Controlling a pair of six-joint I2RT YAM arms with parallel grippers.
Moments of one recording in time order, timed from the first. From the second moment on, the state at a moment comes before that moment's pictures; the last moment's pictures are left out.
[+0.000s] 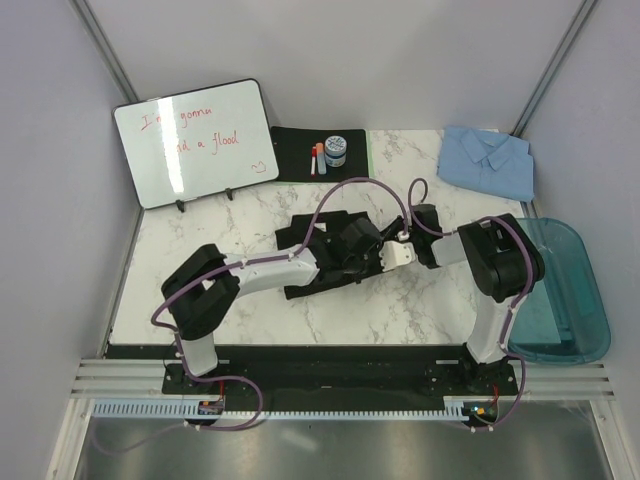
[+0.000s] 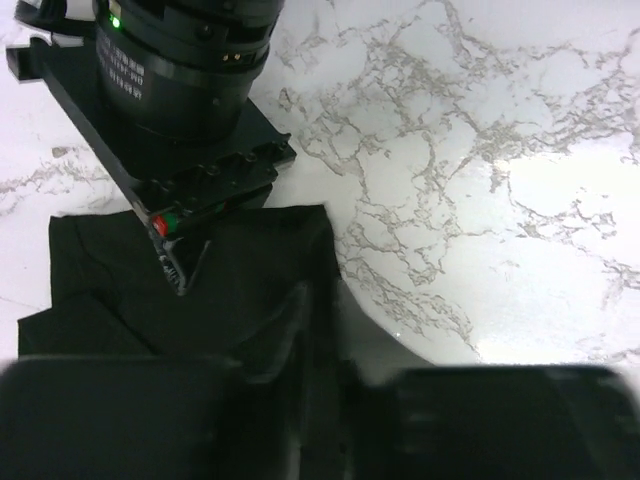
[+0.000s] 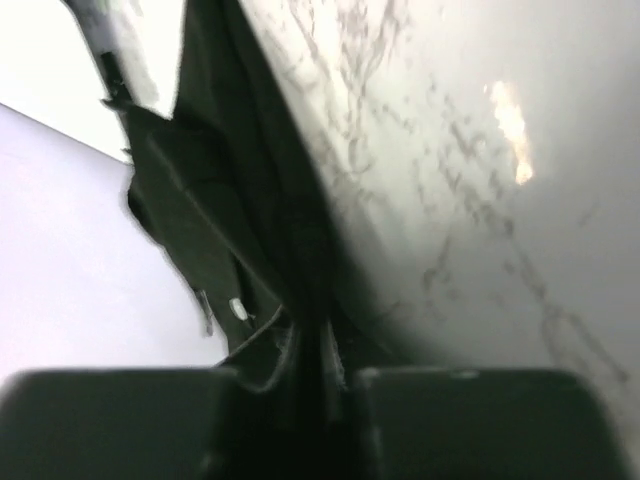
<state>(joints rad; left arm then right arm) -1.01 1.81 1.19 -0.08 0.08 0.47 0.27 1.92 0.72 0.55 -0.52 1.22</state>
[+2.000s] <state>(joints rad) -0.59 1.39 0.91 -0.46 0.24 0.43 -0.14 2.27 2.10 -0.21 -0.16 0.70</state>
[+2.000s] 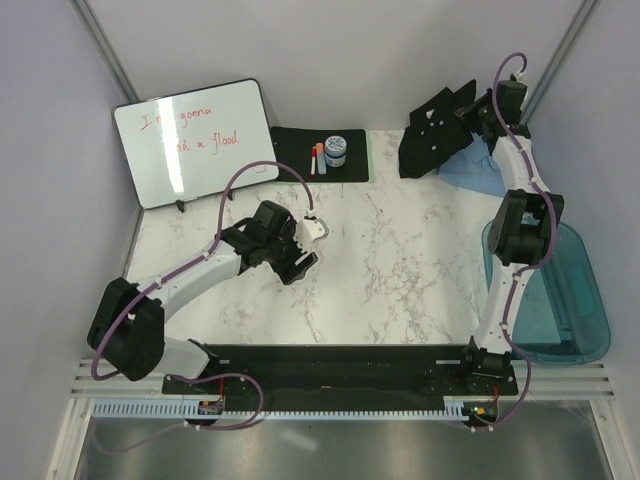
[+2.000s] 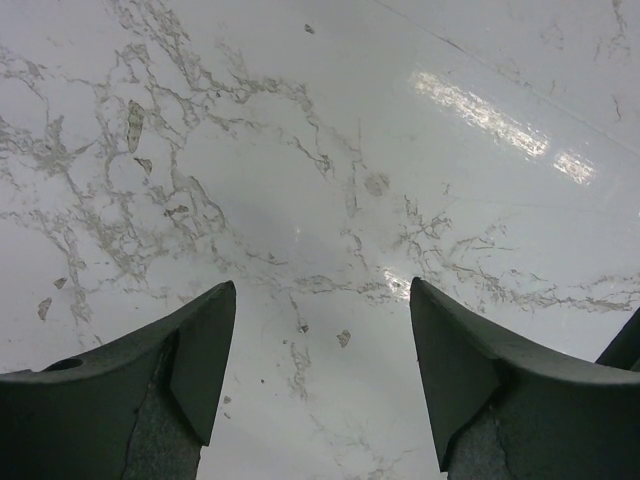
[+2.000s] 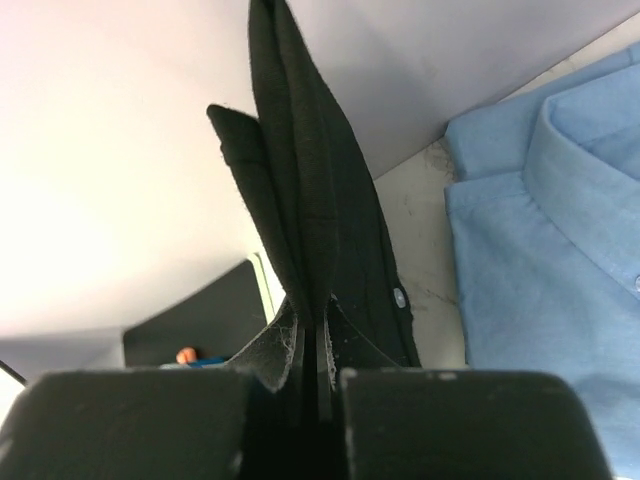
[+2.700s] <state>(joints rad) -0.59 1.39 0.91 -0.46 0.24 0.43 -0.18 2.26 2.10 -0.18 -0.19 0.88</state>
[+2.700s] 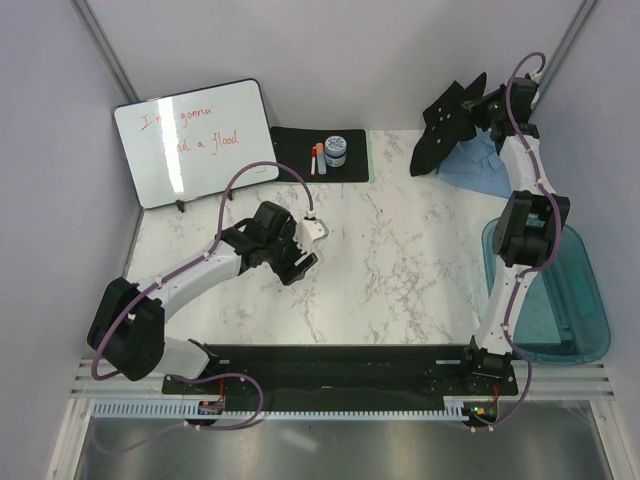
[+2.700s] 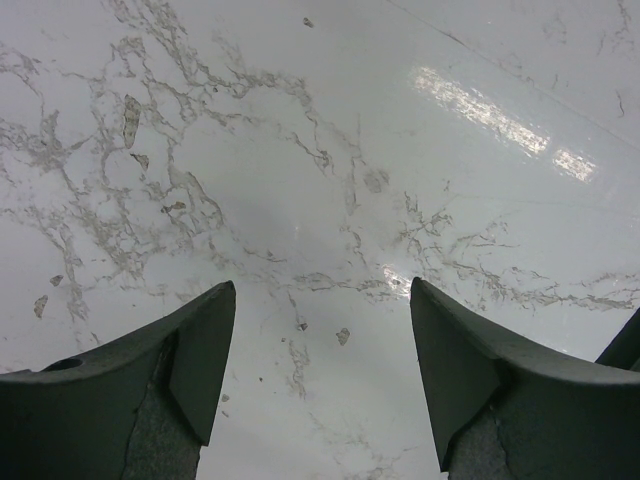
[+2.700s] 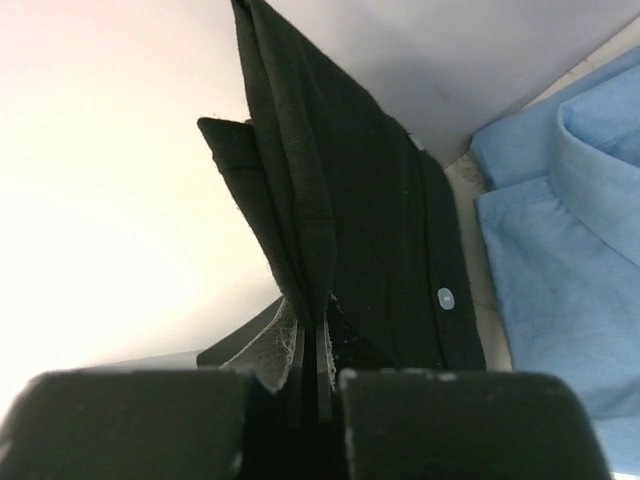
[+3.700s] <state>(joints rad) -0.58 1.41 0.90 -0.47 0.24 0.43 -0.33 2.23 2.13 -0.25 -0.32 0.70</state>
